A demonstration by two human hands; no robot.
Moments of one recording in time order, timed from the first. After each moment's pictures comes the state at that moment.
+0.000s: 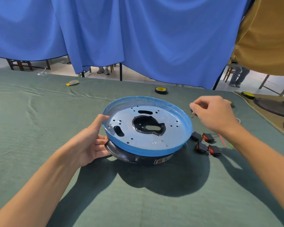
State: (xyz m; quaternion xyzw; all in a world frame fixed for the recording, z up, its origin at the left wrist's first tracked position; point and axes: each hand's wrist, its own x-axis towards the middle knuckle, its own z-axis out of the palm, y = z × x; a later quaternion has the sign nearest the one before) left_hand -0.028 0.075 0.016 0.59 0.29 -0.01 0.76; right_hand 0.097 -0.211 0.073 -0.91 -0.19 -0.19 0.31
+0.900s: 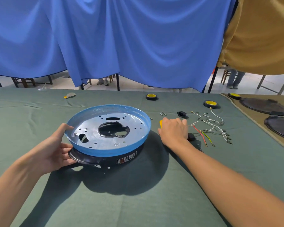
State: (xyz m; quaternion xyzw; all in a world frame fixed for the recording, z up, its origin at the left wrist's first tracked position) left_hand -0.067 0.109 0.026 0.59 0.33 0.02 0.73; right_hand 0.112 -0.173 -0.002 -0.97 -0.13 -0.20 0.02
